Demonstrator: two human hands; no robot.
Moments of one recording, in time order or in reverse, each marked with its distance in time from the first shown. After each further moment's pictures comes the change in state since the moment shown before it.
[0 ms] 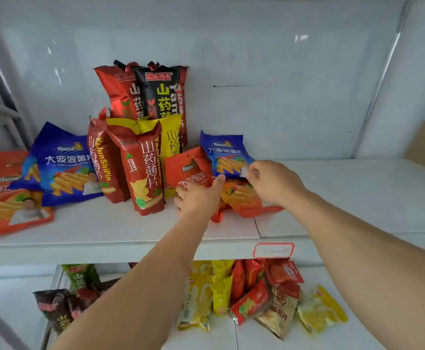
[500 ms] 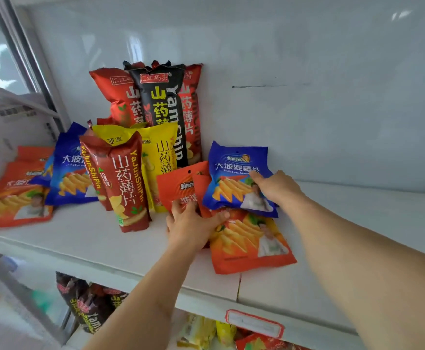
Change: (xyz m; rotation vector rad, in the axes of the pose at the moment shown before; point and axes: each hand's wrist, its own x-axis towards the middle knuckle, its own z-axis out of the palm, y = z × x) left_hand 0.039 -0.001 0.051 0.136 0.184 -0.021; right_hand 0.154 0.072 0.069 0.414 -0.253 0.357
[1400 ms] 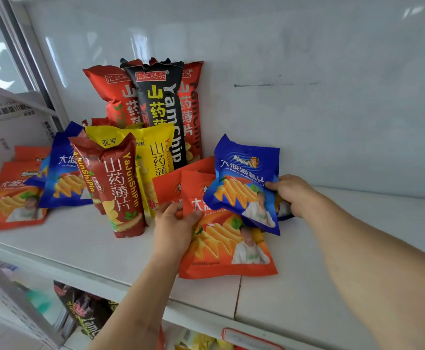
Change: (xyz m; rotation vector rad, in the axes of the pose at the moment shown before) left_hand 0.015 -0.017 -0.008 -0.447 0.164 -0.019; right_hand 0.041 0.022 -0.002 0.606 -0.229 0.046
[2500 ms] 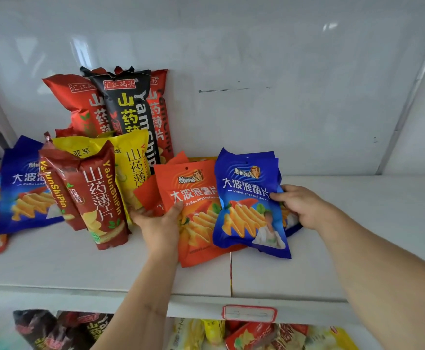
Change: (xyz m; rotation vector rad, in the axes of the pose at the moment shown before) left_hand -0.013 0.018 0.005 -0.528 0.098 -0.141; right_hand -0.068 0.046 -0.057 0.087 0.064 0.004
